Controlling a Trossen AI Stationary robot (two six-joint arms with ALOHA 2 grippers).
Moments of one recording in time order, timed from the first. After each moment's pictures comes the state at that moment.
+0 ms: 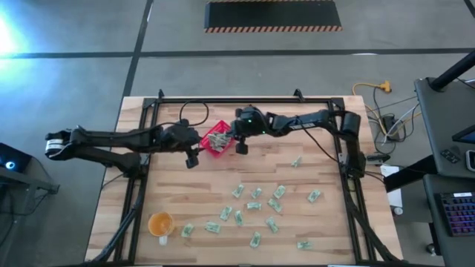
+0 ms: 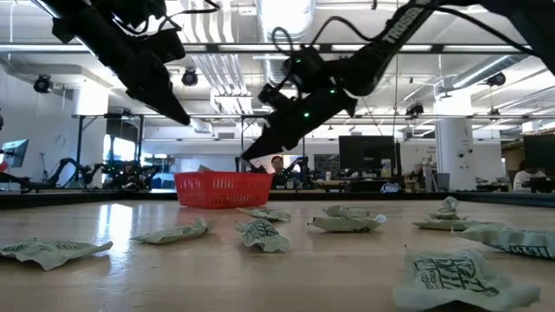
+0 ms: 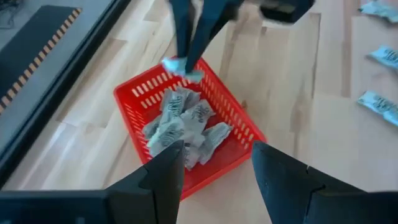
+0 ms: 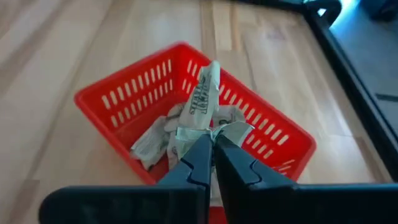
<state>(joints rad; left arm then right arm) 0.15 0.98 0.63 -0.34 -0.21 -0.02 -0.32 2.02 1.24 0.20 -0.20 -0.29</state>
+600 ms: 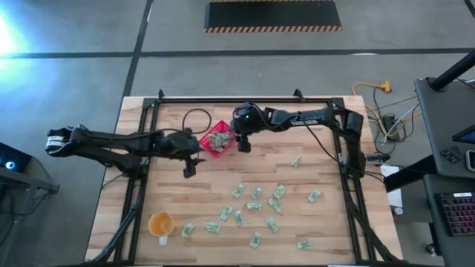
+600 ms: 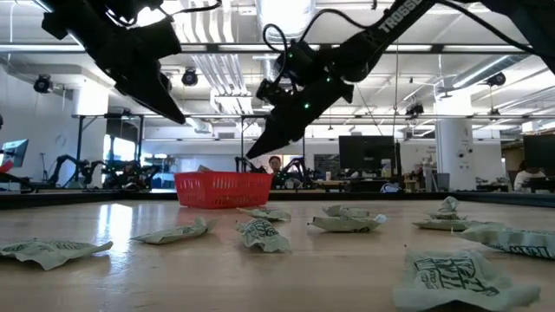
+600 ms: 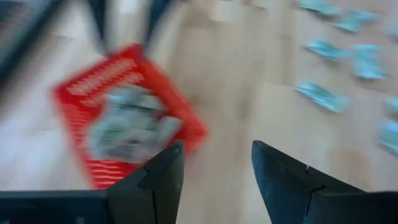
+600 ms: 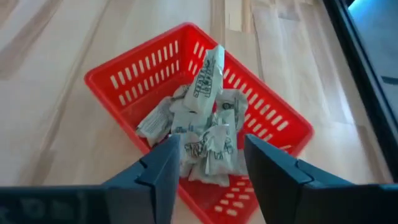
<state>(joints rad) 0.05 0.98 0.63 -0.37 -0.11 -0.08 -0.33 1.99 1.34 -0.05 -0.22 -0.35</state>
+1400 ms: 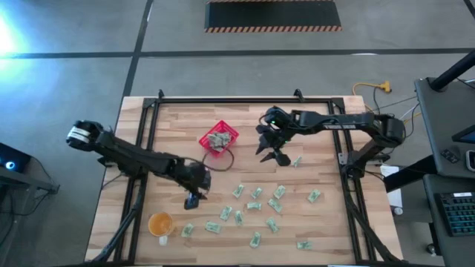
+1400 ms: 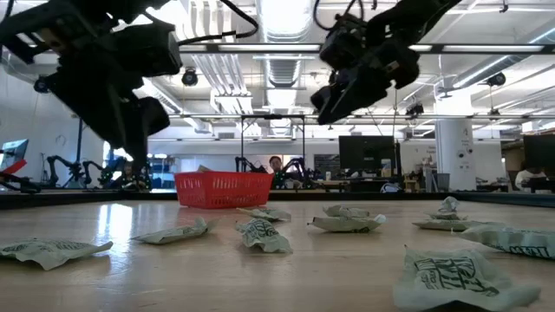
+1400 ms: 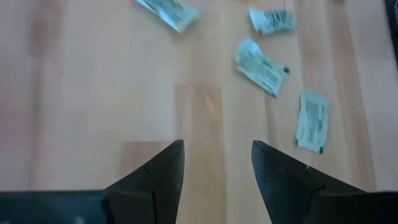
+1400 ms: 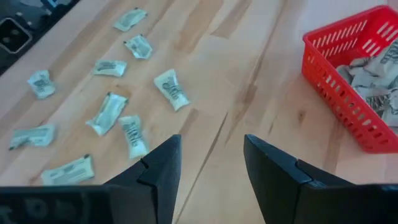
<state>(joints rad) -0.27 1.33 0.71 -0.32 0.11 -0.33 -0.31 1.58 1.03 -0.39 -0.63 -0.50</state>
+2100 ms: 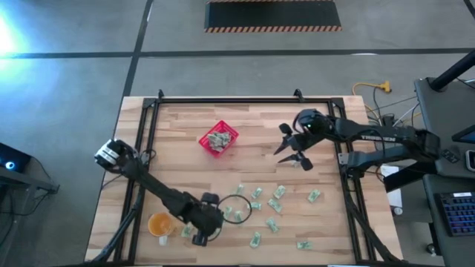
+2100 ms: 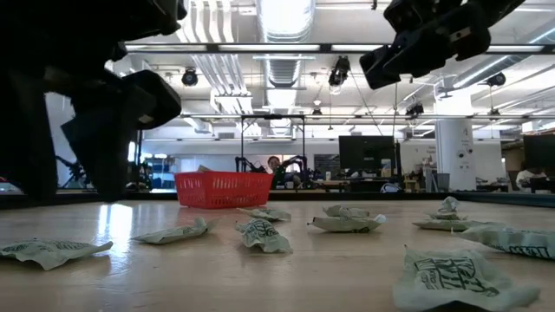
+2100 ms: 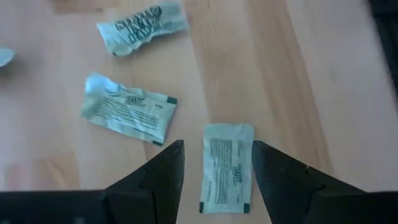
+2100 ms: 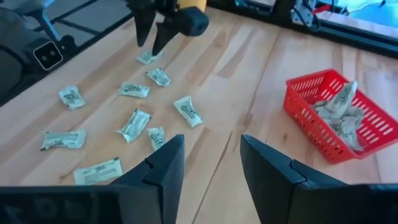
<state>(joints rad) -0.59 1.77 1.08 -0.36 -0.09 -0.39 -0.31 1.11 0.71 -0.24 -0.63 -0.45</state>
